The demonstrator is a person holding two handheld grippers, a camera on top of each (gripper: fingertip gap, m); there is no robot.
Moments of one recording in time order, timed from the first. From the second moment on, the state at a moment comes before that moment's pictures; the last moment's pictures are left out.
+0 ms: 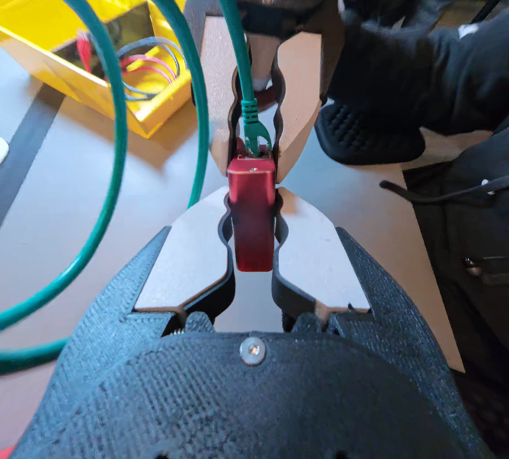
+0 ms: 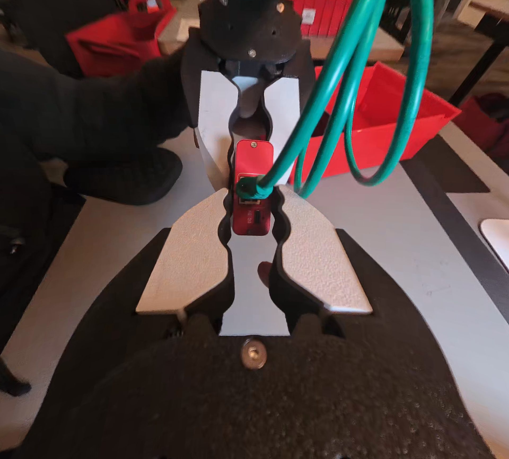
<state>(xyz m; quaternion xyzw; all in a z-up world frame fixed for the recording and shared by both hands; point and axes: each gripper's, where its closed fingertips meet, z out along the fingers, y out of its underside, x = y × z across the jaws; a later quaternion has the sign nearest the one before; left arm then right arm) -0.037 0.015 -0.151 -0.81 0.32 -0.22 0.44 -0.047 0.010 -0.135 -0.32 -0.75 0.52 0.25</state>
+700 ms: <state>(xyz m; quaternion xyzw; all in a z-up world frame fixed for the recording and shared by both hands) -0.071 0.019 -0.037 -0.67 0.18 -0.24 0.68 -0.041 0.060 -0.057 -0.34 -0.56 0.66 0.37</state>
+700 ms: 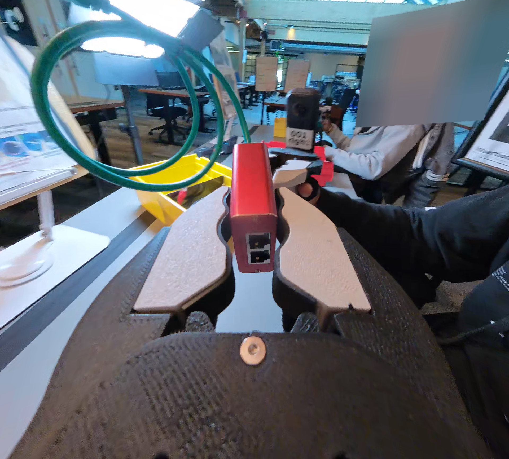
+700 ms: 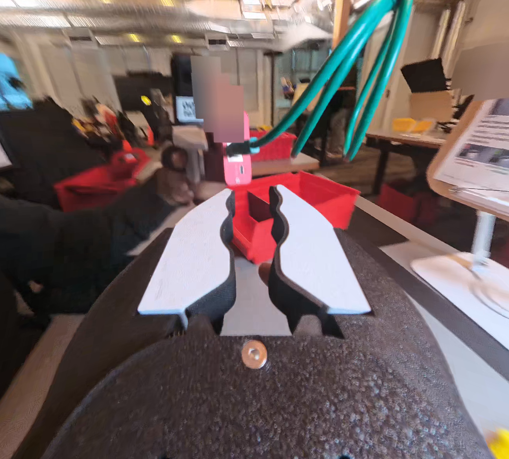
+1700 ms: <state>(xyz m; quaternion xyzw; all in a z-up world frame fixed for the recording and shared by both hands) -0.030 -0.010 -0.084 -0.77 0.36 -0.15 0.51 -0.054 -0.025 -0.137 -0.27 -0.76 0.50 0.31</state>
